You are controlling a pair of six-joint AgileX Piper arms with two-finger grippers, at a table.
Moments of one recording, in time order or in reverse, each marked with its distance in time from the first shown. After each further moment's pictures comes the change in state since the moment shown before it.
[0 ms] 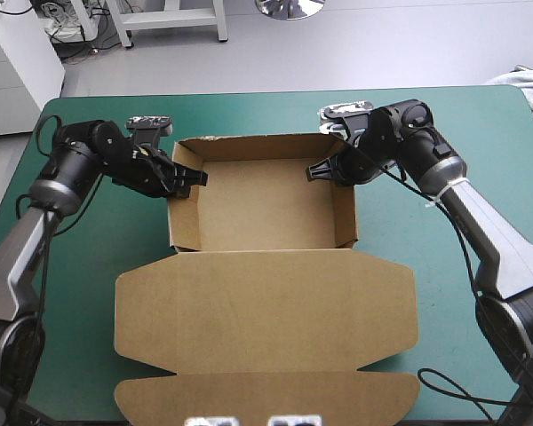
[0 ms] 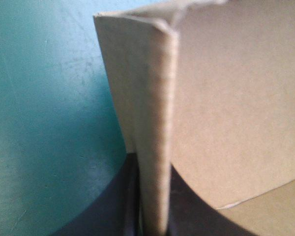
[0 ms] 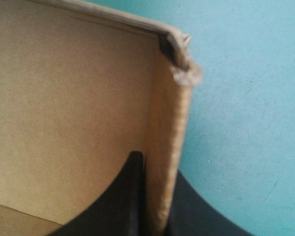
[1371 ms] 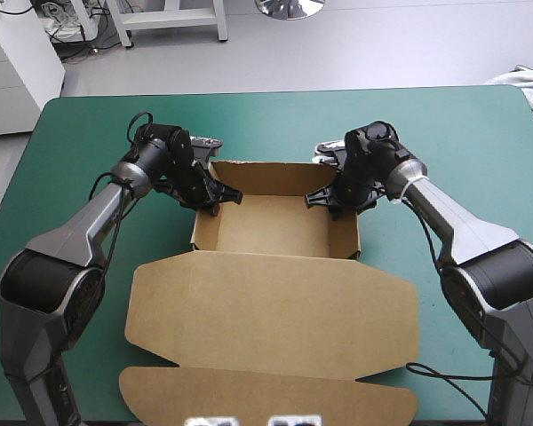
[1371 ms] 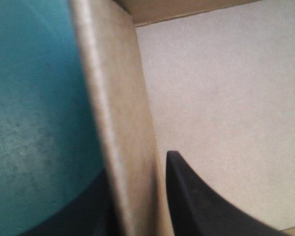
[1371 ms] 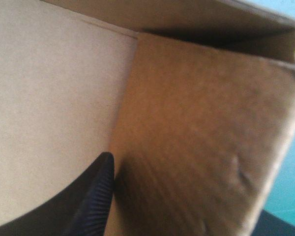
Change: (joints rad) left arm -0.131 0.288 -0.127 0.144 0.046 -0.074; right arm 0.002 0.182 0.033 -0.056 0.021 0.071
